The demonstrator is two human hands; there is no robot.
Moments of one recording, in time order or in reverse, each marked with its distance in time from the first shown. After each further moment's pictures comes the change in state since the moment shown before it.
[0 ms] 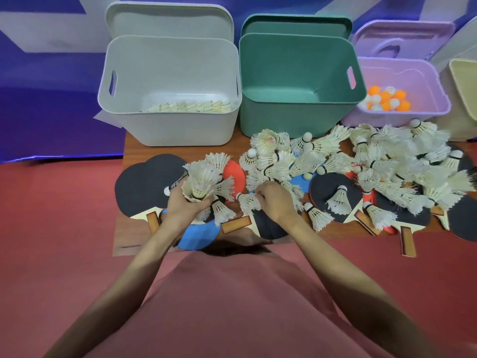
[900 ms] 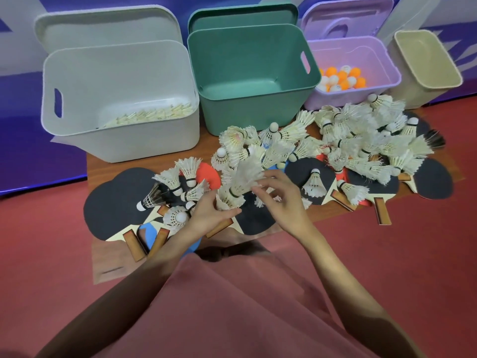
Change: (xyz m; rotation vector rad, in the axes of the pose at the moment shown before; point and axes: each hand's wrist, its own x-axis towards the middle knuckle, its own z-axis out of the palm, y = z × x) left_hand 0.000 0.015 0.080 0.157 -0.457 -0.010; right_hand -0.078 -0.006 -0.075 0.803 0.395 0.054
